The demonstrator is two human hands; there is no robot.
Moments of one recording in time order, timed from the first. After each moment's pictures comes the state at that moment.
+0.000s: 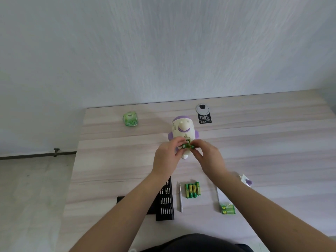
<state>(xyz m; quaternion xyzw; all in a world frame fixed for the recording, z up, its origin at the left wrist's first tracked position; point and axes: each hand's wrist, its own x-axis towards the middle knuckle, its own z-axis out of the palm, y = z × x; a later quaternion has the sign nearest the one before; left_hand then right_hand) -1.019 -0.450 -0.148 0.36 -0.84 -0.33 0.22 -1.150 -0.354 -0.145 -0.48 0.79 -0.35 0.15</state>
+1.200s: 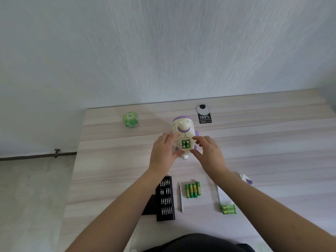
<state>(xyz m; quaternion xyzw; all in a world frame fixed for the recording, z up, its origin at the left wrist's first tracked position) -1.016 -0.471 -0.163 0.34 -0.89 -0.23 0.21 -1.156 -0.359 -0.152 -0.47 0.82 -0.29 0.15</state>
